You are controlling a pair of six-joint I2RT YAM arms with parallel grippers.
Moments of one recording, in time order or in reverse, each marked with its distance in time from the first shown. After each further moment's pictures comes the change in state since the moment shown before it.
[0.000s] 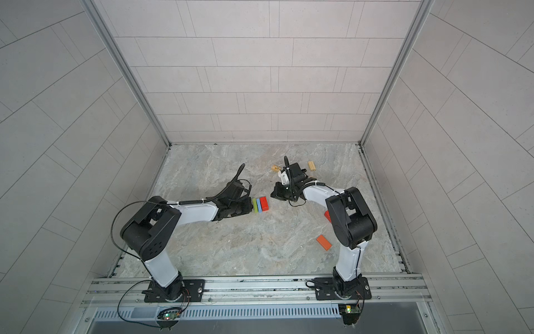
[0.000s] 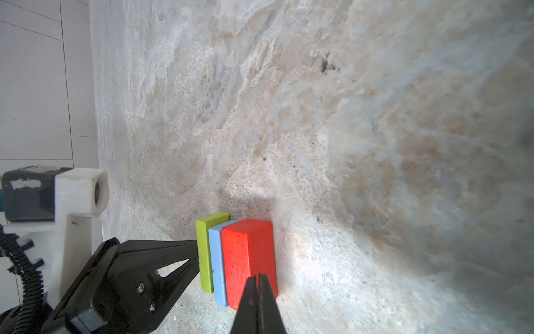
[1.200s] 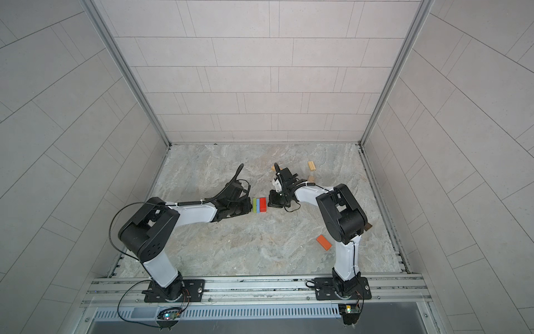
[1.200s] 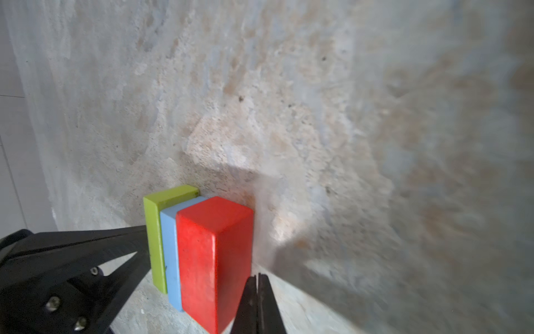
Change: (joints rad) left arm 0.016 -0.038 -0.030 0.009 -0.011 0.001; right arm 0.064 0.063 0.040 -0.135 0.080 -0.039
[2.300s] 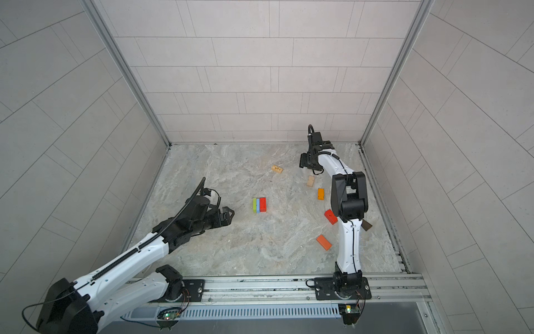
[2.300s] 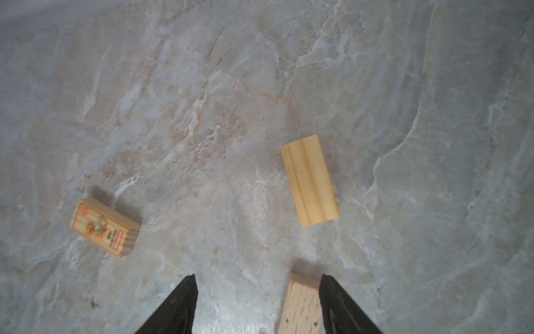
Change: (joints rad) left arm 0.026 -0.760 -0.245 -0.418 -0.122 0.078; right arm -0.367 0.312 0.697 -0.358 0.390 -0.254
